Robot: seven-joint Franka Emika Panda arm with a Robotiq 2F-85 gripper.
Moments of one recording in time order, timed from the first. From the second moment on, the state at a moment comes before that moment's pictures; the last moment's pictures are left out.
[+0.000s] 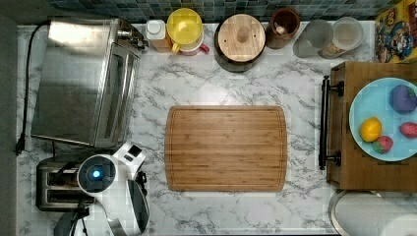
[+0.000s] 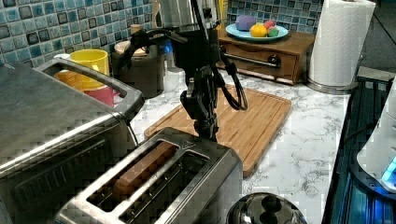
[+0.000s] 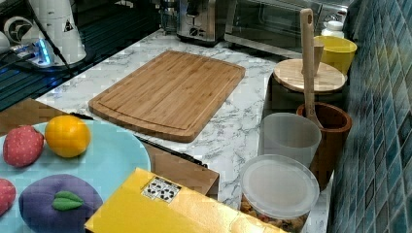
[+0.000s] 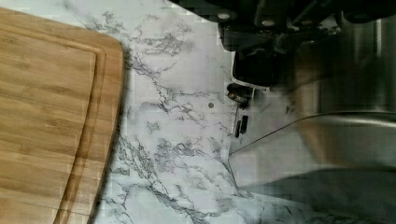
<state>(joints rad) 0.25 -0.07 0.36 -2.43 0.33 0.66 -0.57</state>
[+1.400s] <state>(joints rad) 0.25 -0.05 0.35 -2.49 0.39 0.78 -0.63</state>
